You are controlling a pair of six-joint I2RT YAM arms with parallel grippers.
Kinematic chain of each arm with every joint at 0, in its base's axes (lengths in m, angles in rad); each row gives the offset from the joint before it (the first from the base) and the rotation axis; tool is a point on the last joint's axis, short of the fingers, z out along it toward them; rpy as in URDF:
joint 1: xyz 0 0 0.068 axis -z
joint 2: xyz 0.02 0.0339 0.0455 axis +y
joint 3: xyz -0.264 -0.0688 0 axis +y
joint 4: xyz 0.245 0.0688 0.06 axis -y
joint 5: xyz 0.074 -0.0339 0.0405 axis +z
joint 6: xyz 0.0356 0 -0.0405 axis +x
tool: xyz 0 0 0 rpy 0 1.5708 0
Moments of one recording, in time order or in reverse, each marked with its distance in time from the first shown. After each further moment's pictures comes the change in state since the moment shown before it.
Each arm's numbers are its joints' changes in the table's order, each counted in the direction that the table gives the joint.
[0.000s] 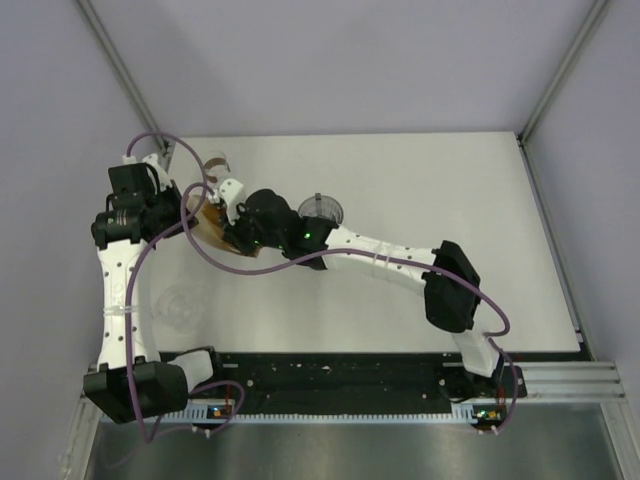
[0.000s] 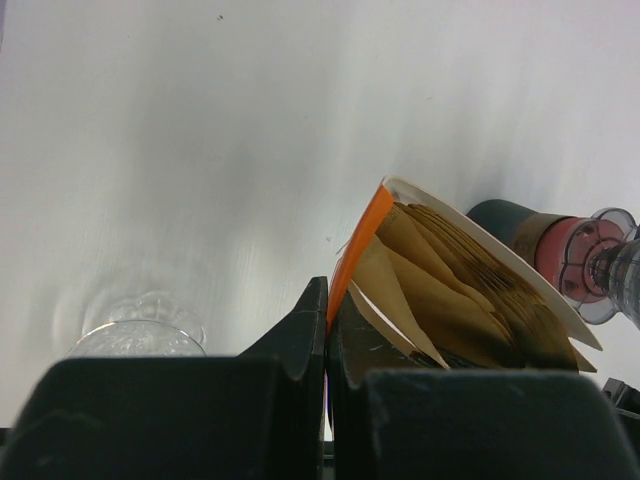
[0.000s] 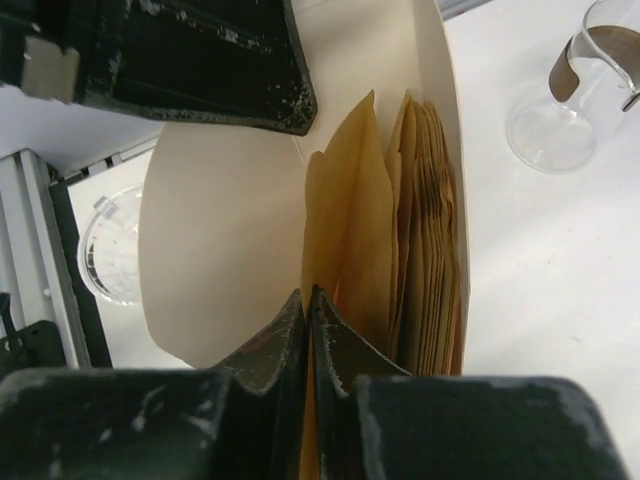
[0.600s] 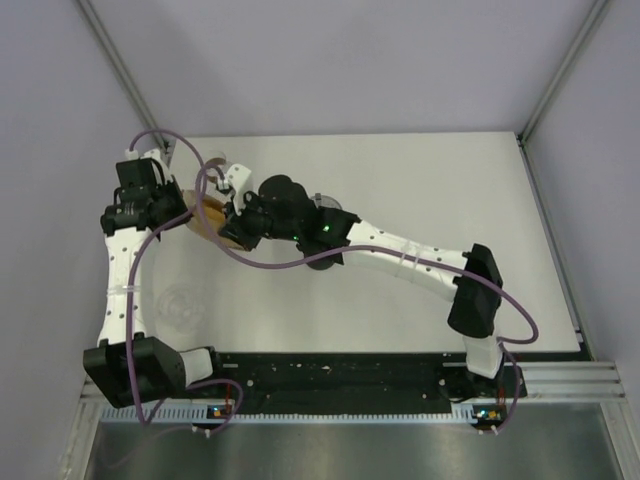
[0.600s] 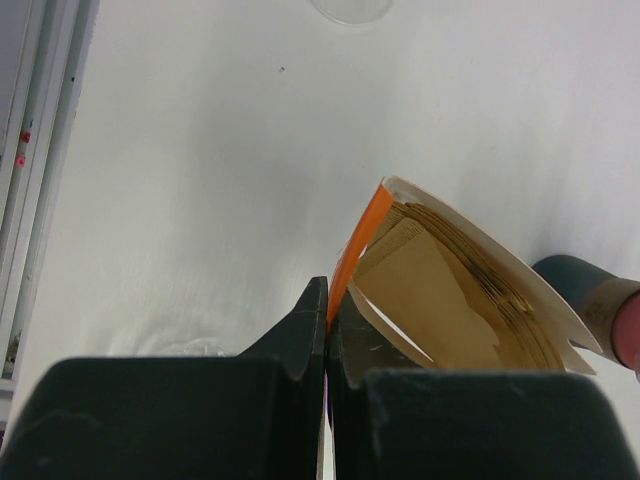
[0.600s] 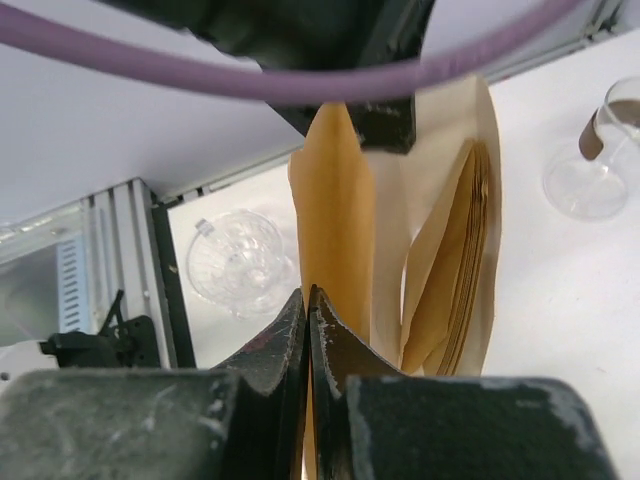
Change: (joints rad) left arm 0.000 0.071 0.040 0.138 0.105 0.045; right arm 0.000 -0.096 -0.002 -0.036 0.105 0.046
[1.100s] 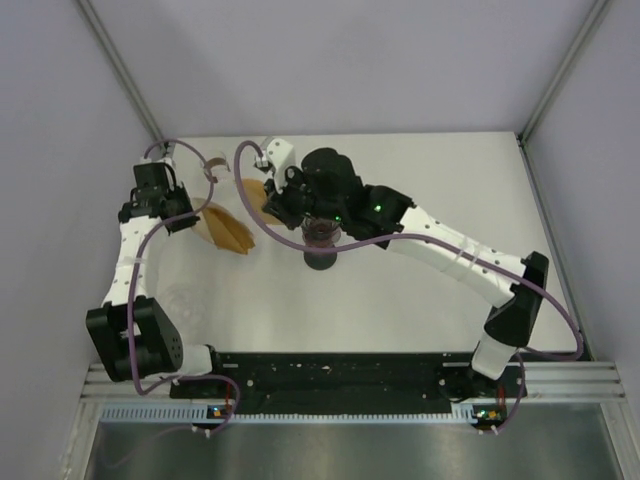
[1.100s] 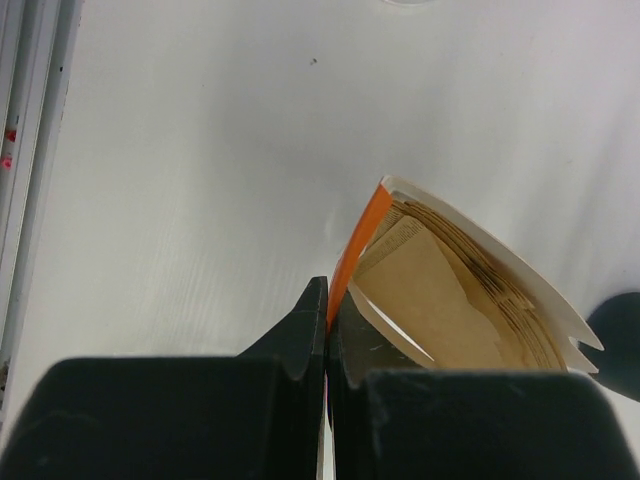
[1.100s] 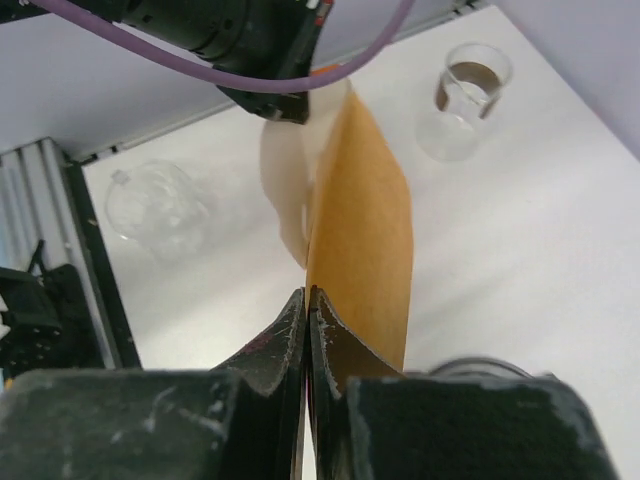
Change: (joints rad) left arm 0.001 0.127 0.092 0.144 0.051 0.018; right arm 0.079 -0.204 0.023 -0.227 -0.039 -0.095
